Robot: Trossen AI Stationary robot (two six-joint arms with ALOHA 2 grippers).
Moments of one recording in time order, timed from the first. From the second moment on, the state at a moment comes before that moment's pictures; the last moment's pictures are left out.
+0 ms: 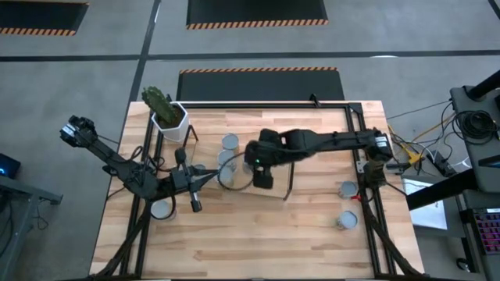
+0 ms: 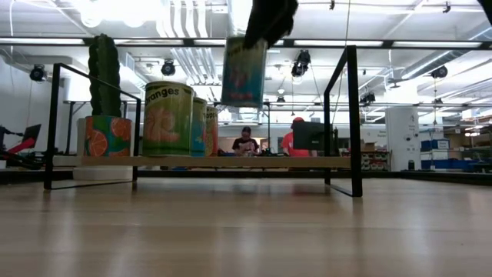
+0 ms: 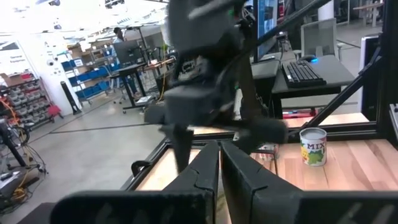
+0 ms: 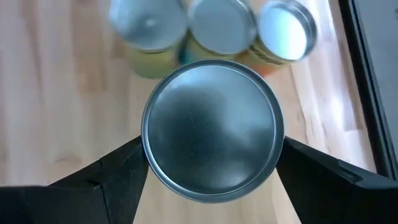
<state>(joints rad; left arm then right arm) -0.60 1.05 0.77 0.29 -0.93 0.21 0.07 1.89 1.95 -1.11 0.20 0.11</state>
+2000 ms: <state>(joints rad) -0.60 1.04 0.77 0.30 -0.93 0.25 -0.01 1.90 1.64 -0.73 0.13 -0.01</state>
